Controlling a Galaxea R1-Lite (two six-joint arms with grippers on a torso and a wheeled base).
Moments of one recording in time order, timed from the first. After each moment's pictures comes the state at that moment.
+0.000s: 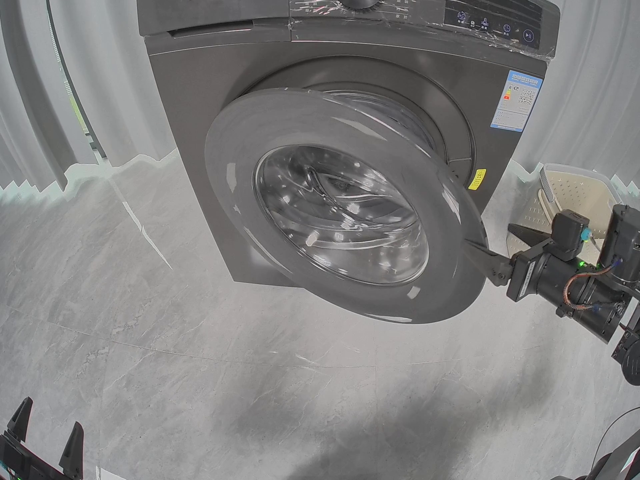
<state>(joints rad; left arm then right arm) 0.00 0.02 -0.02 0.00 0.02 0.00 0.44 1.48 -0.49 -0.94 -0.01 0.03</state>
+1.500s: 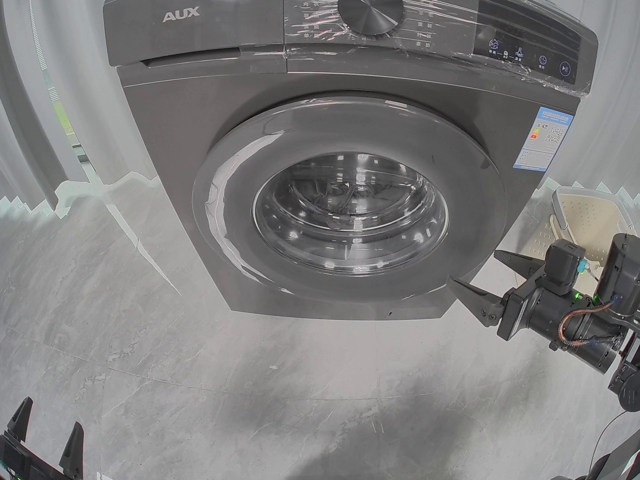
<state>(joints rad) 0.00 0.02 -0.02 0.00 0.02 0.00 0.55 1.47 -0.38 -1.02 -0.02 0.04</state>
